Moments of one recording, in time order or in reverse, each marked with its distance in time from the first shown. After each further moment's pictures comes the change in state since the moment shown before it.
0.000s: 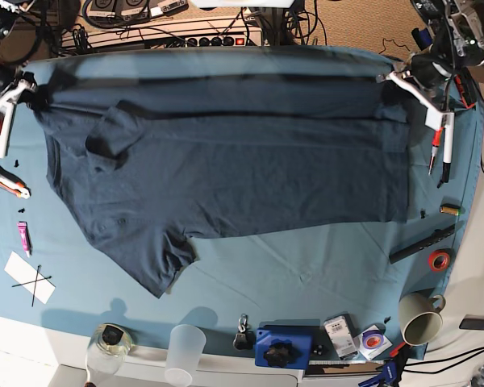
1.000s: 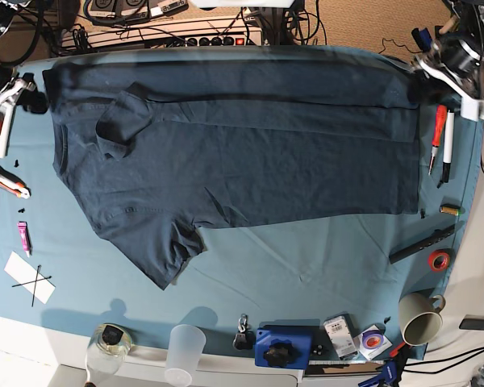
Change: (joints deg) left arm 4.7 -1.0 -9.3 8.4 -7.6 -5.6 -4.7; right arm 1.4 -0.5 2.1 2.7 6.3 0.0 -3.4
